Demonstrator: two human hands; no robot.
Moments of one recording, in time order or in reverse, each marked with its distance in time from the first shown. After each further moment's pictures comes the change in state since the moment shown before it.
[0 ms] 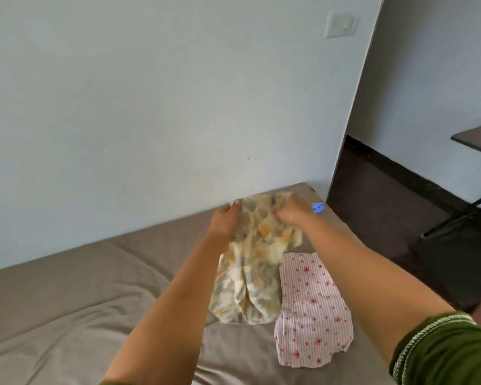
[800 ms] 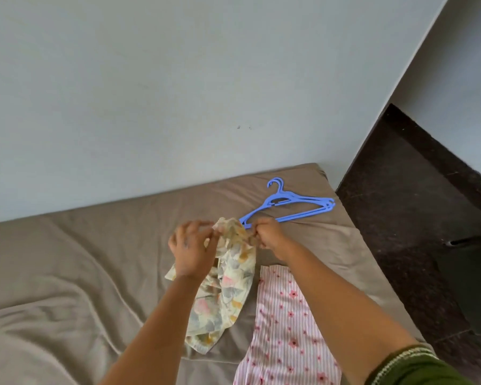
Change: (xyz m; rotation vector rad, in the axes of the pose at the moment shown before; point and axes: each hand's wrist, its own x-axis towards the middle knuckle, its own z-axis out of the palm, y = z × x) left_hand 0.196 -0.136 0.086 0.877 0.384 0.315; right_hand 0.255 0.084 0.123 0.653 -0.363 0.089
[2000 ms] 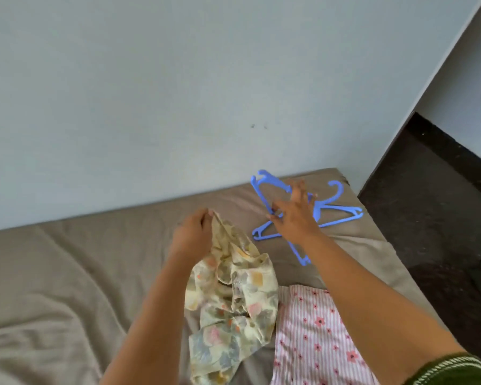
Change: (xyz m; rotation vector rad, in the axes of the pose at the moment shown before) left_hand 0.081 -0.035 0.012 -0.165 -0.237 -0.176; right_hand 0.098 0.007 -0.015 -0.859 0.432 -0.626
